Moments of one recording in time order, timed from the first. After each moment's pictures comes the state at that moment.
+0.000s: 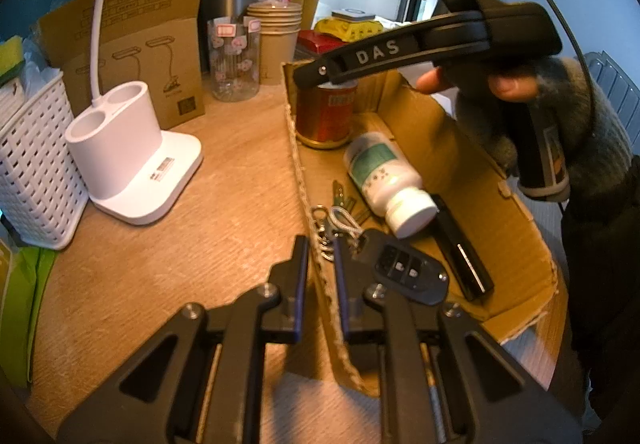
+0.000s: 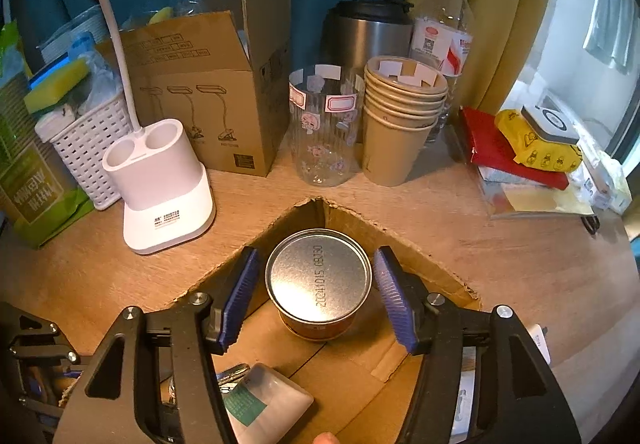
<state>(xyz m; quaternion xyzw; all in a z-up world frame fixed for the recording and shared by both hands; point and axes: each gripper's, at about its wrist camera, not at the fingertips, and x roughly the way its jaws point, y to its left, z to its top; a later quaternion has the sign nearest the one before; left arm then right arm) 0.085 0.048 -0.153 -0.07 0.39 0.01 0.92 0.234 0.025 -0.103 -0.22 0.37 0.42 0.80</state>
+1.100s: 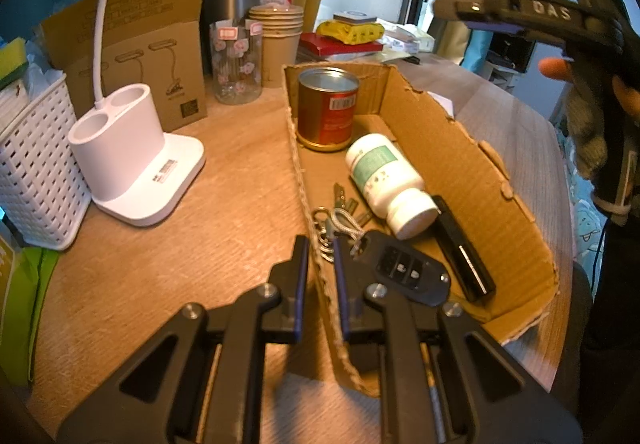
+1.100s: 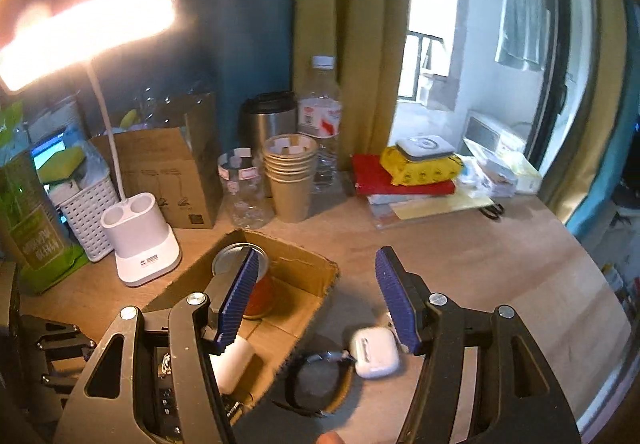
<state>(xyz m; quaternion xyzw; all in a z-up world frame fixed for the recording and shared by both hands) 0.081 0.047 -0.151 -0.07 0.39 0.02 0.92 0.200 -0.088 -0.035 -0.12 0.28 0.33 0.89</state>
